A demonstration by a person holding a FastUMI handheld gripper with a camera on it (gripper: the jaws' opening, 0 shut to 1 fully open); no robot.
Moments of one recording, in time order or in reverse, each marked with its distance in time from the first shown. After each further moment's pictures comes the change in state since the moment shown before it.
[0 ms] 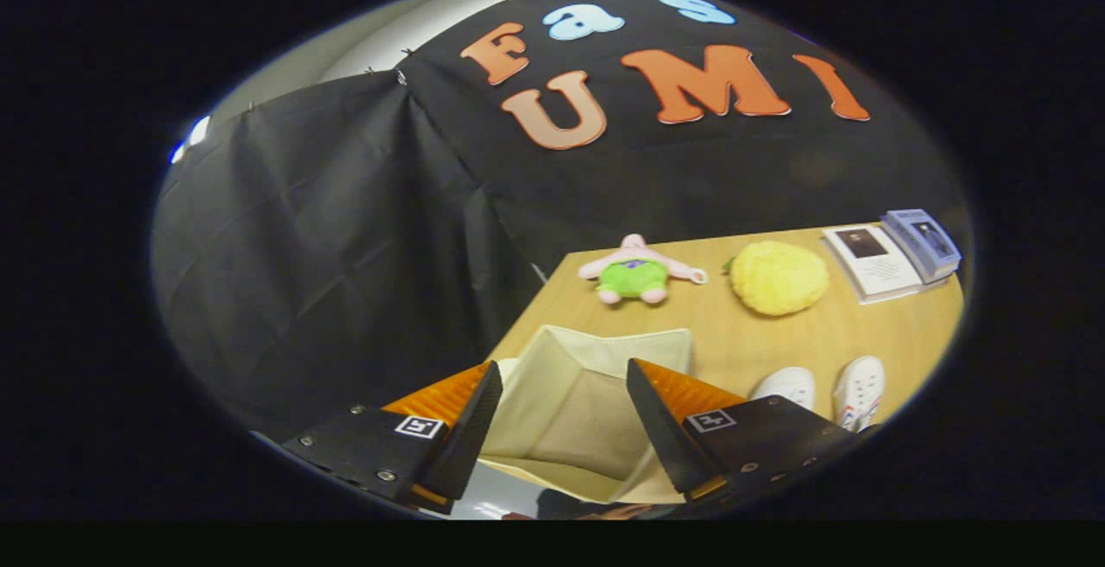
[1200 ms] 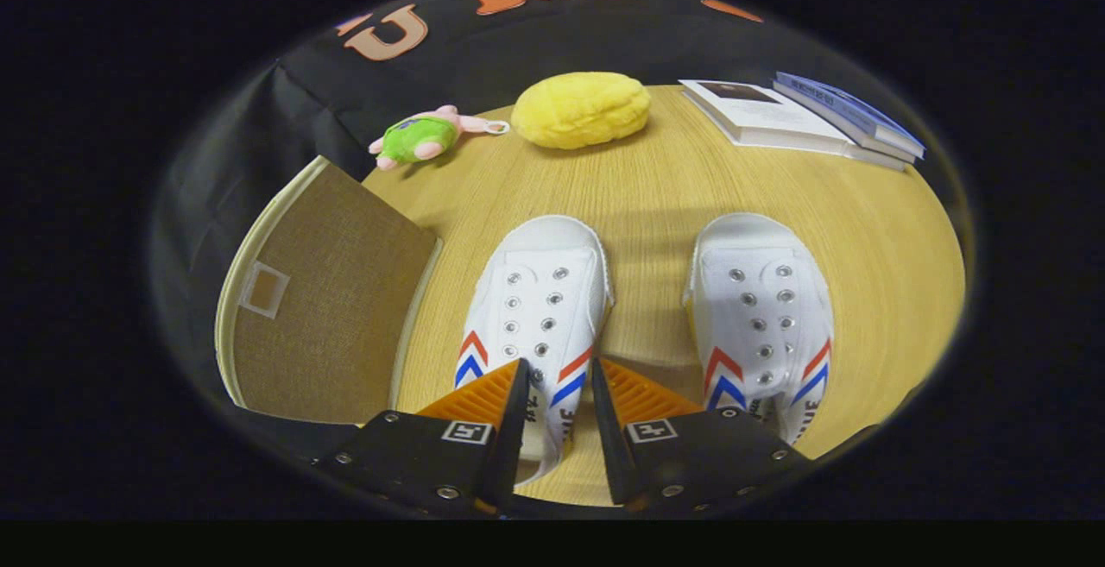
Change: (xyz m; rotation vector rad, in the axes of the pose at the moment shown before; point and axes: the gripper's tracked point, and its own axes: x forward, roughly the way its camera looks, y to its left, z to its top) arm 0.041 -0.222 -0.199 0.169 0.442 -0.189
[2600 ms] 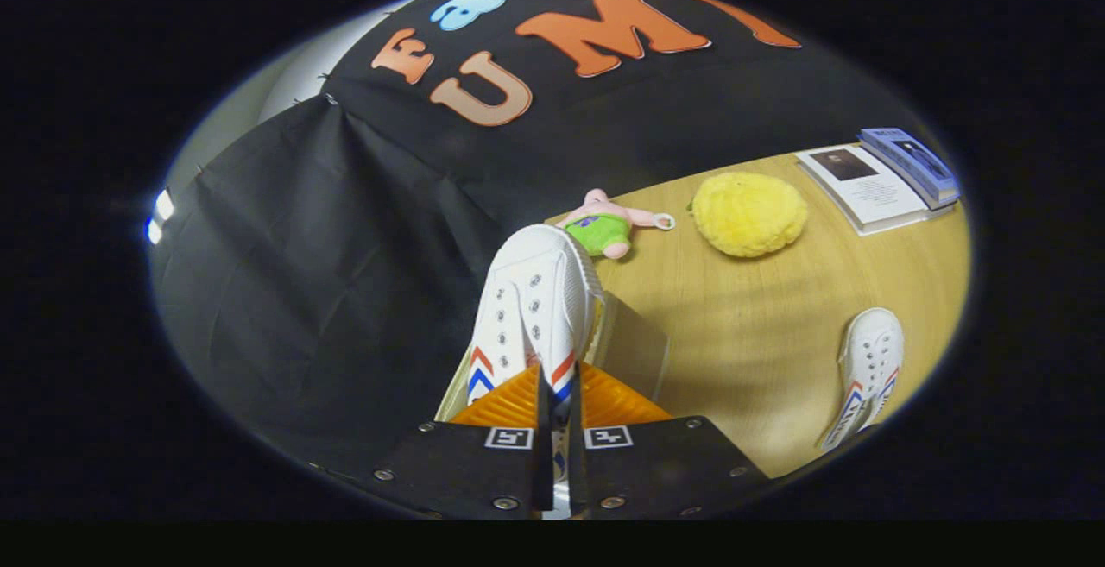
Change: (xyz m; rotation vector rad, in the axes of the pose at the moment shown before) arm -0.107 0.205 0.100 0.001 -0.230 0.363
